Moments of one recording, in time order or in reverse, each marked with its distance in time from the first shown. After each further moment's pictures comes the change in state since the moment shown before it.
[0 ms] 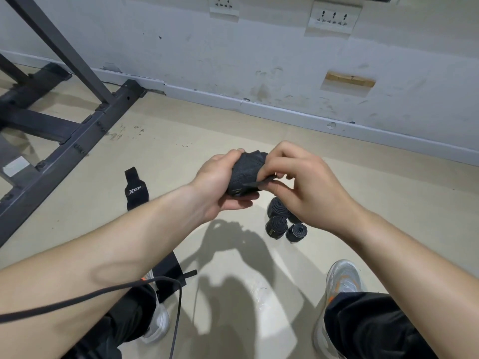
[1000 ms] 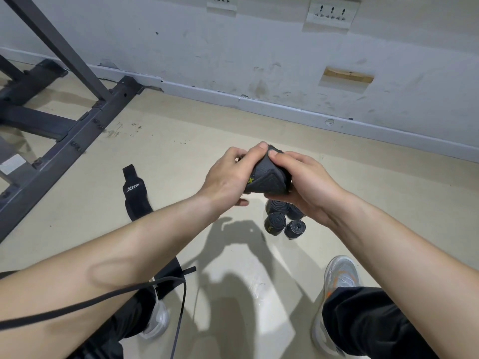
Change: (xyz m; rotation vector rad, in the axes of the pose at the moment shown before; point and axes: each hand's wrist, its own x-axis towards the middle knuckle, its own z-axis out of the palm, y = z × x) left_hand -0.006 -0.006 0.015 0.342 0.037 0.182; right_hand 0.010 0.003 0.014 0.926 0.057 0.882
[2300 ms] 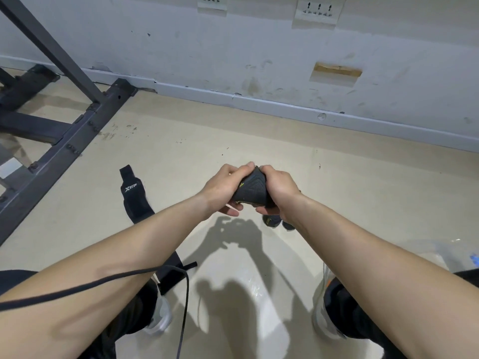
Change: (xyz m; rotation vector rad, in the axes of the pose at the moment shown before) left_hand 0.027 -0.060 -0.002 0.119 -0.135 -0.114; right_hand 0.021 0.054 0.024 -0.090 0.269 0.275
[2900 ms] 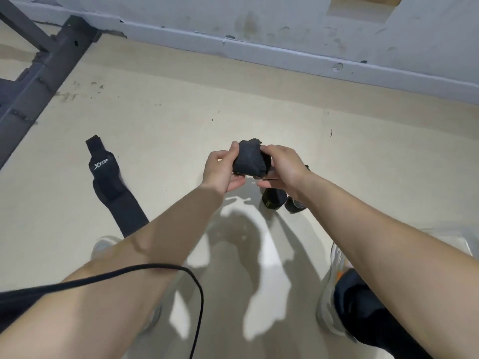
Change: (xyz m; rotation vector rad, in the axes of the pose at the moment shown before) left_hand 0.155 -0.077 0.045 -0.503 0.164 -0.112; right_hand 0.145 0.045 -0.015 0.000 -0.114 -0.009
